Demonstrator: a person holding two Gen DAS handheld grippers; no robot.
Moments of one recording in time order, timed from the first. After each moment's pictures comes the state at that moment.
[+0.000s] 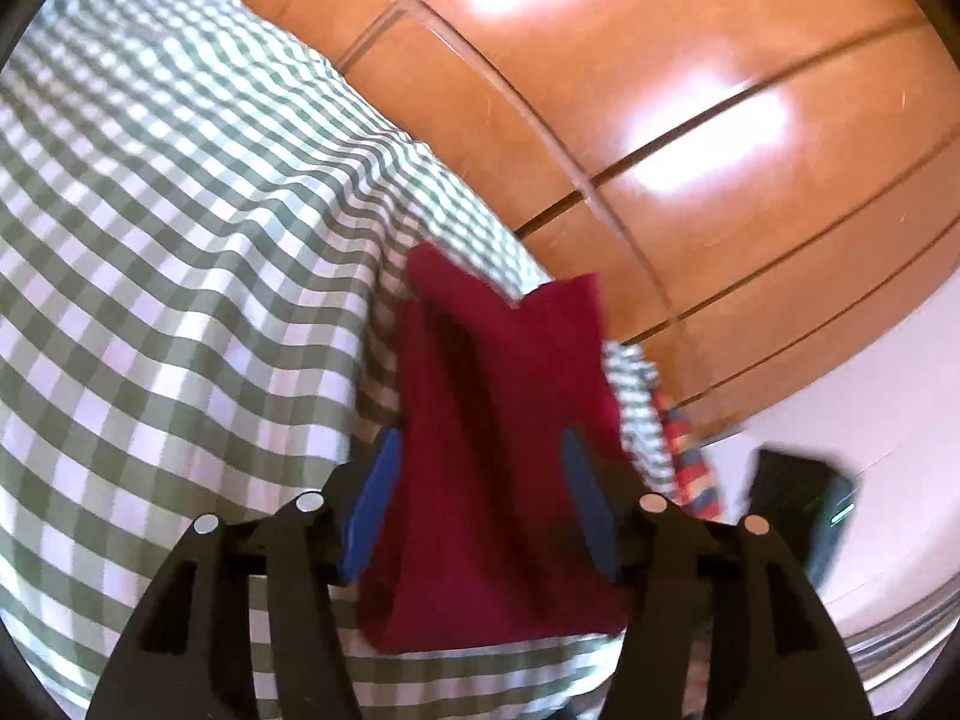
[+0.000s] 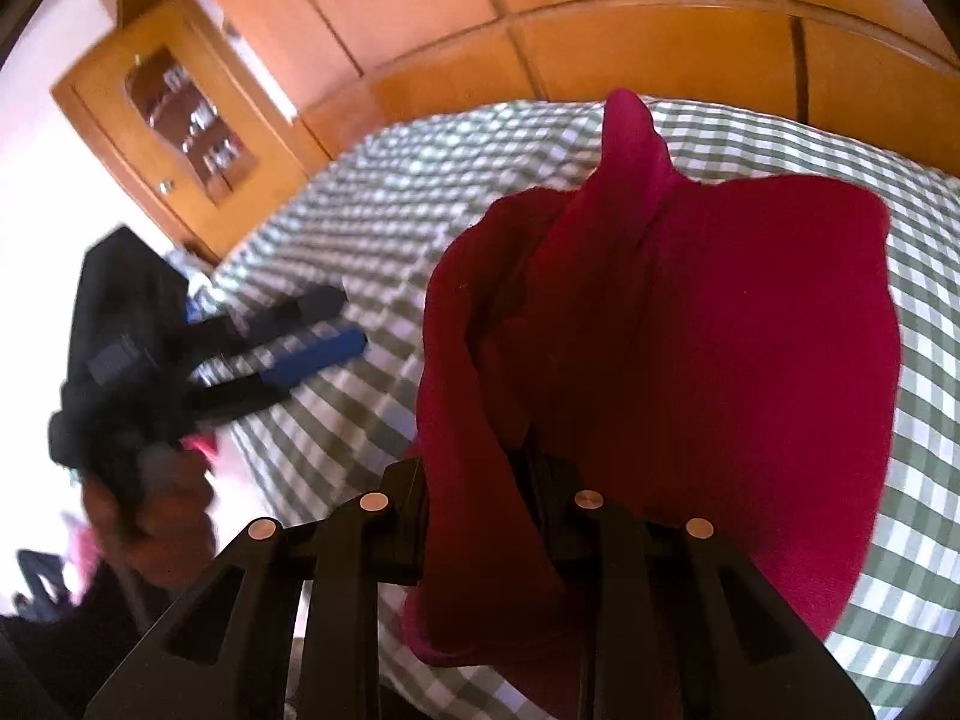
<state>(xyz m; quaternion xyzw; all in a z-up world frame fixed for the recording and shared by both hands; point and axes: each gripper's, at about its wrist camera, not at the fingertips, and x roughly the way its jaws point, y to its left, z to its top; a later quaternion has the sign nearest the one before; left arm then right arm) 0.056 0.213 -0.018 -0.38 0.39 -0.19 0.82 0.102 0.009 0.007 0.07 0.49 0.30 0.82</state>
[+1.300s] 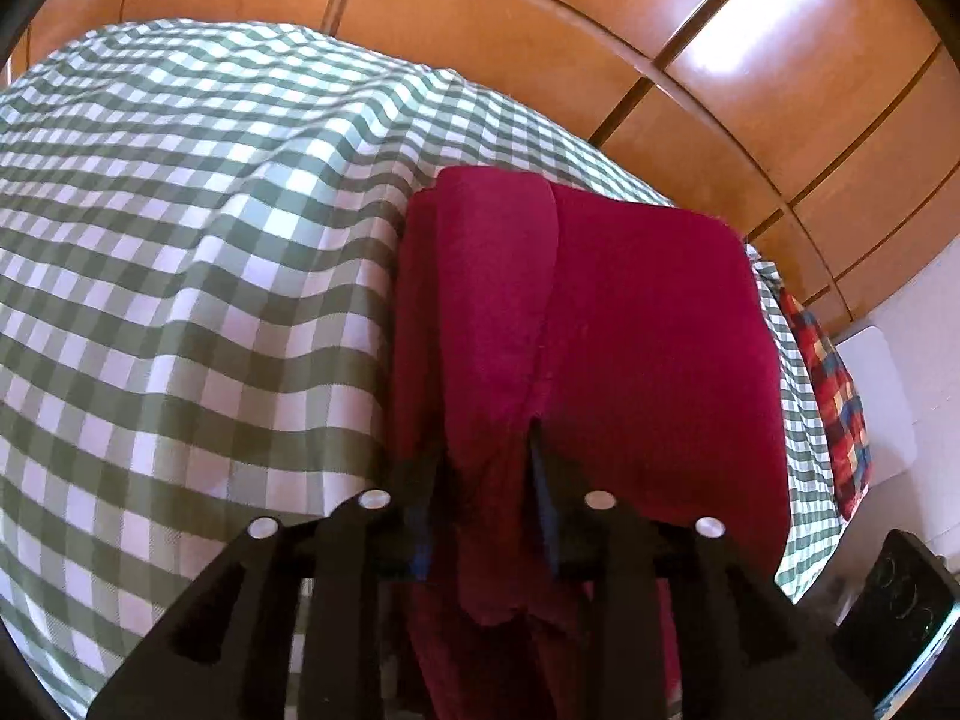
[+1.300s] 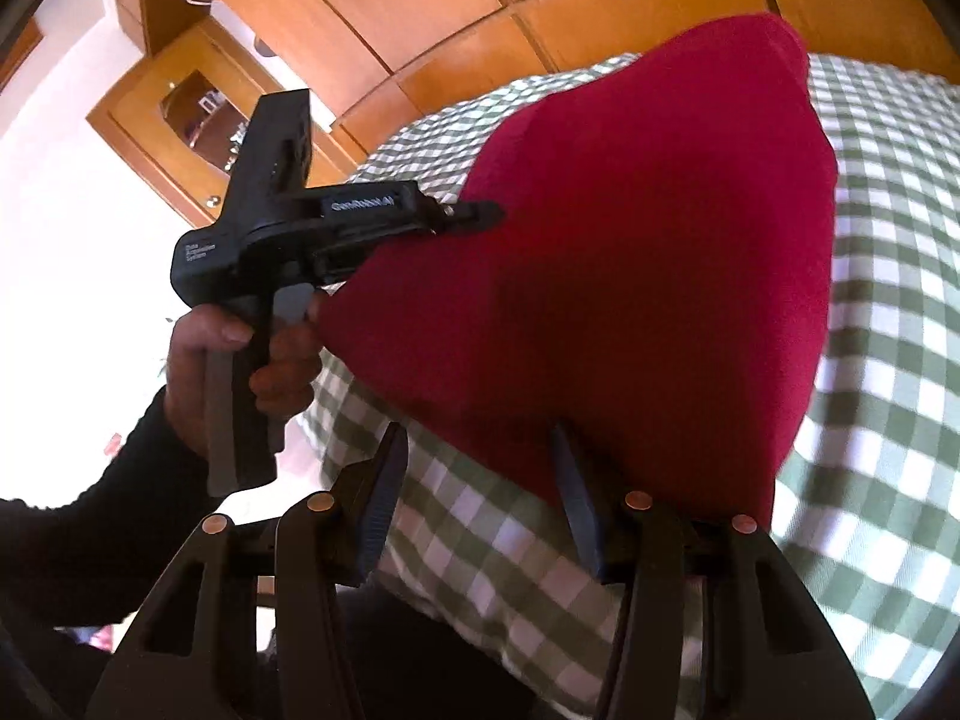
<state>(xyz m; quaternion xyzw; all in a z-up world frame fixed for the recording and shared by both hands) 0.114 0.158 -0.042 -0.18 0.48 -0.11 0.85 0.016 -0.048 -0.021 0.15 0.48 0.35 0.79</state>
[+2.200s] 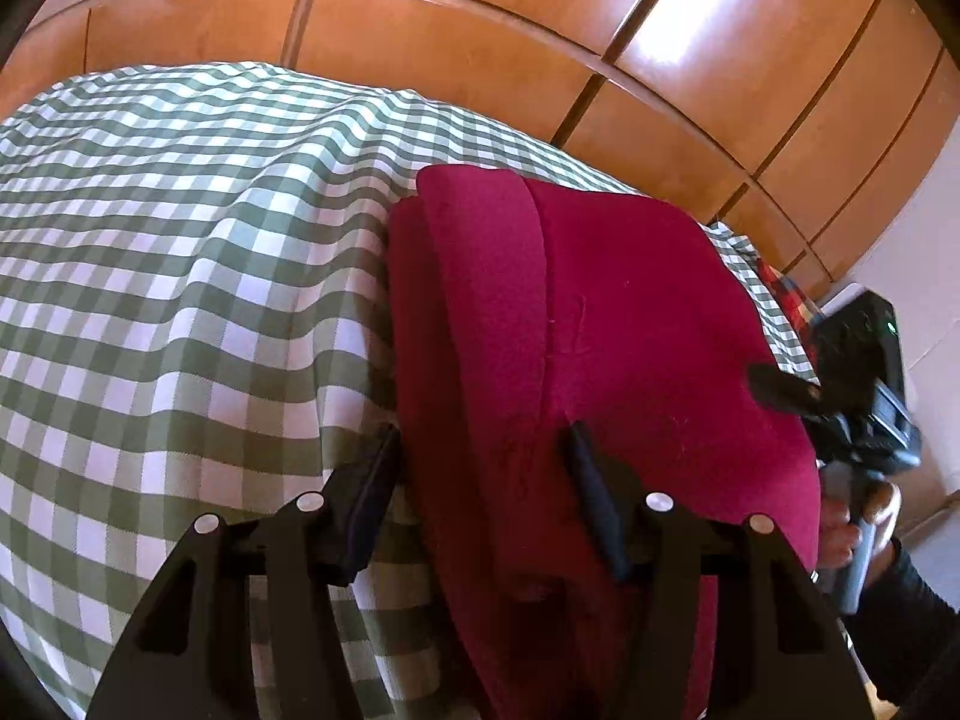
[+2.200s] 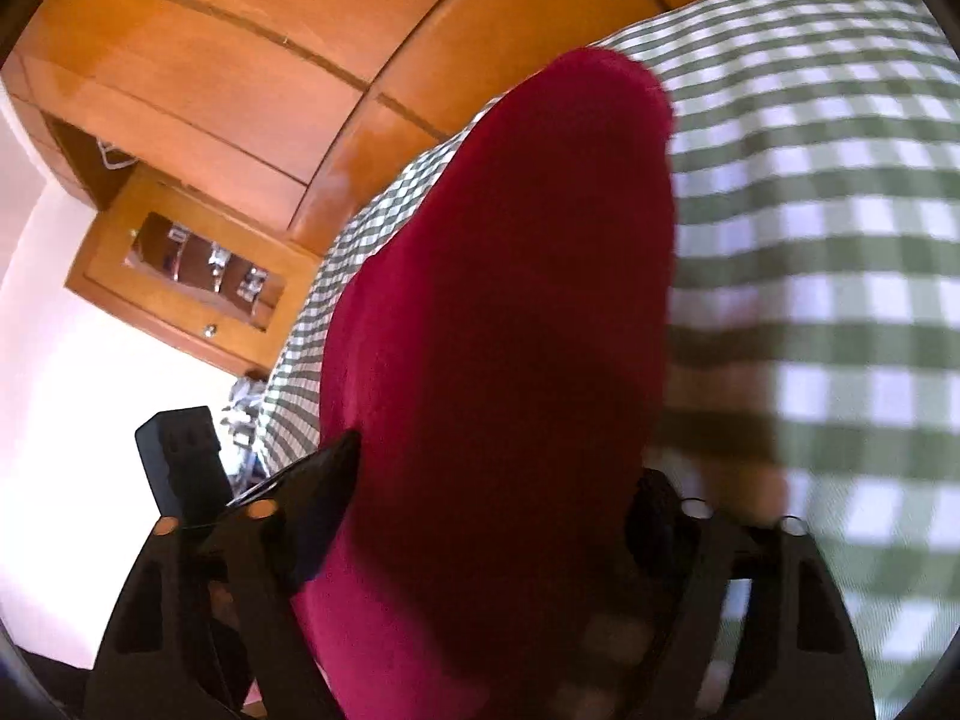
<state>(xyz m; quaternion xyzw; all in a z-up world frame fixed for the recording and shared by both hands) 0.101 0.161 -0.049 -0.14 0.45 -0.16 0.87 0.135 -0.107 -0.053 0.30 0.49 0.30 0.76</state>
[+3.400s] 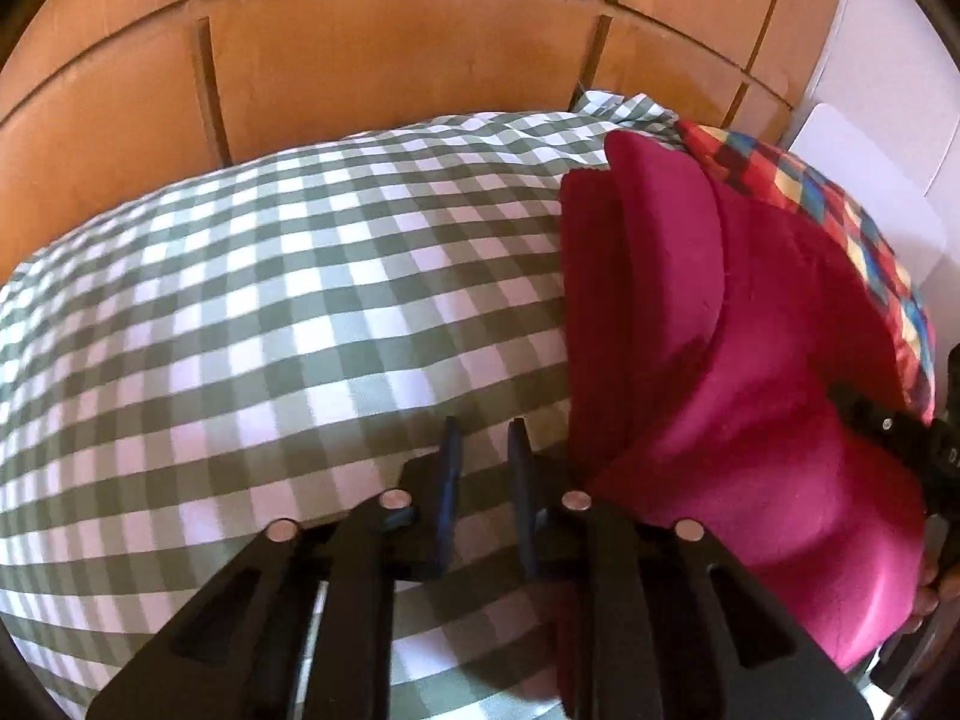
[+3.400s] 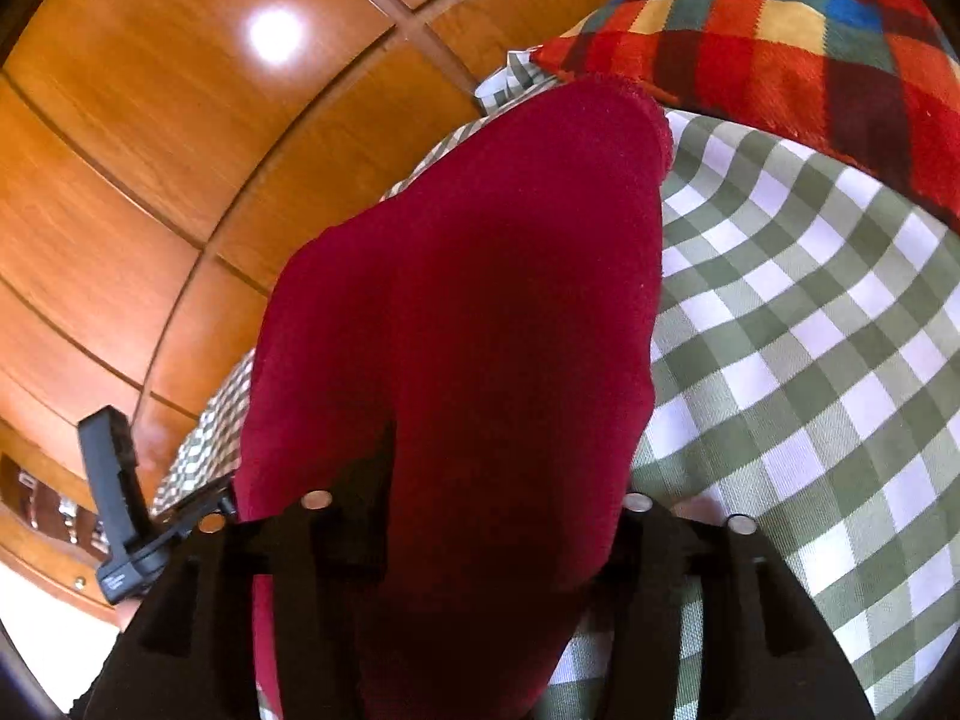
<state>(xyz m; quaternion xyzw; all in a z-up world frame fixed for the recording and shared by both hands) 0.251 -0.155 -0.062 0.07 0.47 -0.26 0.84 0.060 -0.368 -0.055 0.37 0.38 -0.06 0.85</state>
